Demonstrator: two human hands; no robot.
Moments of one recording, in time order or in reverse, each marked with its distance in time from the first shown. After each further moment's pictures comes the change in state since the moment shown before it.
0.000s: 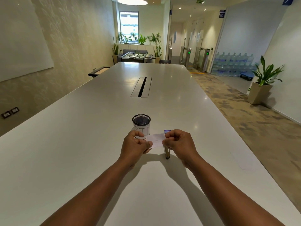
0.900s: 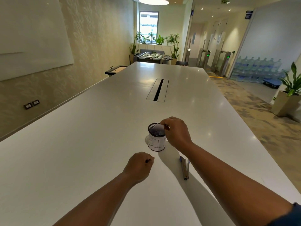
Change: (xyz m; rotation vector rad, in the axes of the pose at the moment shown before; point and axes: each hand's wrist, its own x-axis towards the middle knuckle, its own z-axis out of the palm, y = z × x) left_hand 0.069 -0.085 -0.039 0.777 -0.131 0.248; right_hand 0.127 -0.022 0.082 -0.716 -0.002 -0.636
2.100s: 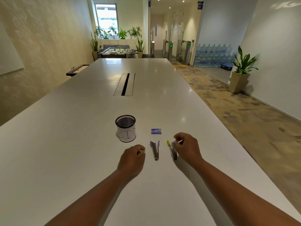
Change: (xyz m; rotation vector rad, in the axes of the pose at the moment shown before) left_hand -0.010 0.061 0.047 -0.115 -0.043 -0.035; right_hand -0.151 0.091 -0.069 0.113 0.105 0.583
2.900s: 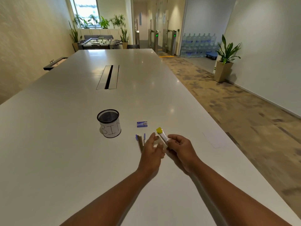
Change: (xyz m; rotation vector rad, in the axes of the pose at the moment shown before) left_hand -0.026 0.082 0.092 -0.824 -0.178 -0.015; right_hand -0.040 0.031 -0.018 0.935 -0.169 0.389
